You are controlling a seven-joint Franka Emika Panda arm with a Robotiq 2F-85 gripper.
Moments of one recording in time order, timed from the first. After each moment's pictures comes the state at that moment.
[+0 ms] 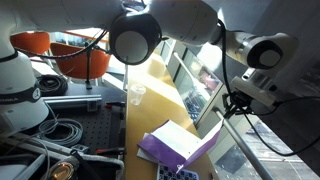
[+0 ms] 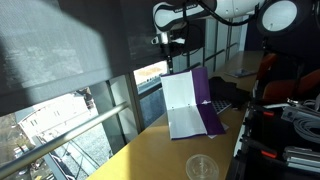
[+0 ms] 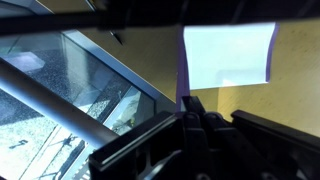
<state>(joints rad) -0.04 1.20 0.01 -0.45 -0.08 1.58 -0.70</state>
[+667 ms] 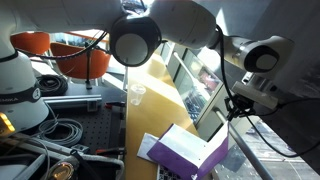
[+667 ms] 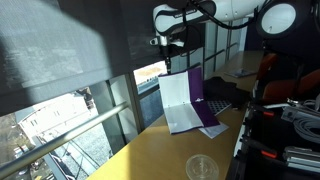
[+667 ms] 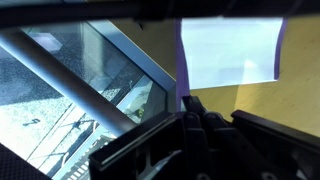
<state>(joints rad) -0.03 1.22 0.00 -0.45 -0.10 1.69 -0.77</state>
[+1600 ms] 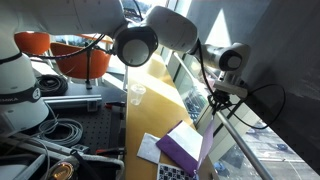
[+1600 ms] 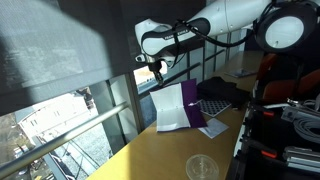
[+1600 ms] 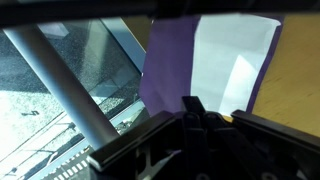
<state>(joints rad) 0.14 1.30 -0.05 -0.45 -0.21 1.75 -0.77</state>
